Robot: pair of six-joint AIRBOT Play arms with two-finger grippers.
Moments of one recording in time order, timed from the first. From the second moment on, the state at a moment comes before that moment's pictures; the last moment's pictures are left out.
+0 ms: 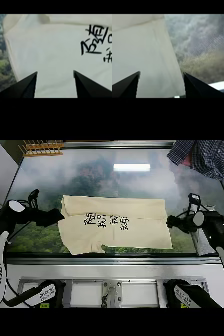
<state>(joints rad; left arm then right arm) 0.24 -1.26 0.94 1.11 -1.09 -1.40 -0.08 -1.03 0.78 -1.55 0.98 1.86</state>
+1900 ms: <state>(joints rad) 0.09 -1.21 0.57 1.13 -1.10 -1.52 -0.23 -0.95 0.35 -1.21 0.72 1.96</state>
